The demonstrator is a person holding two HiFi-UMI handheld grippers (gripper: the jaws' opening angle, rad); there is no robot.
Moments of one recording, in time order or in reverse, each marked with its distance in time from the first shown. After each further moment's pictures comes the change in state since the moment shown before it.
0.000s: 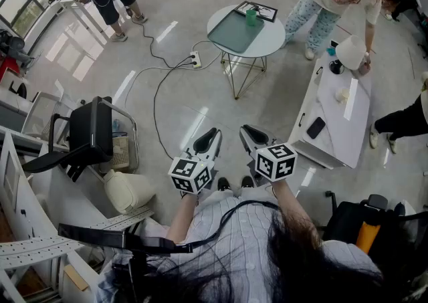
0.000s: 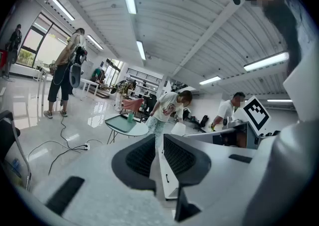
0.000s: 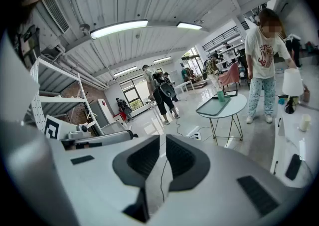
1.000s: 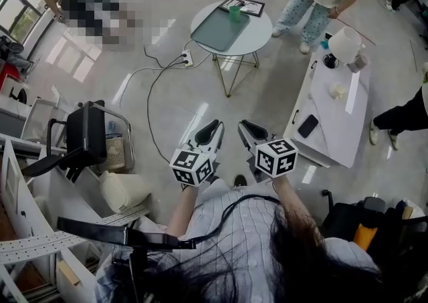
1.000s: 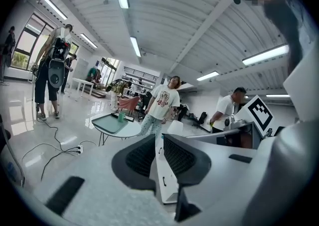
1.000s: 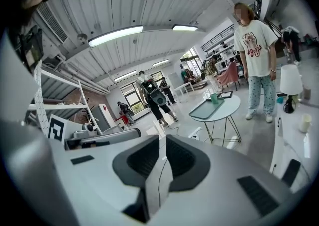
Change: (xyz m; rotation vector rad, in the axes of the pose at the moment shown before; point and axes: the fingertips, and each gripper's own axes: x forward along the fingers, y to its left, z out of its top) left arm 0.094 -0.062 -0.003 0.032 0.021 -0.013; right arm -0.040 -0.085 0.021 0.029 -0.022 0.037
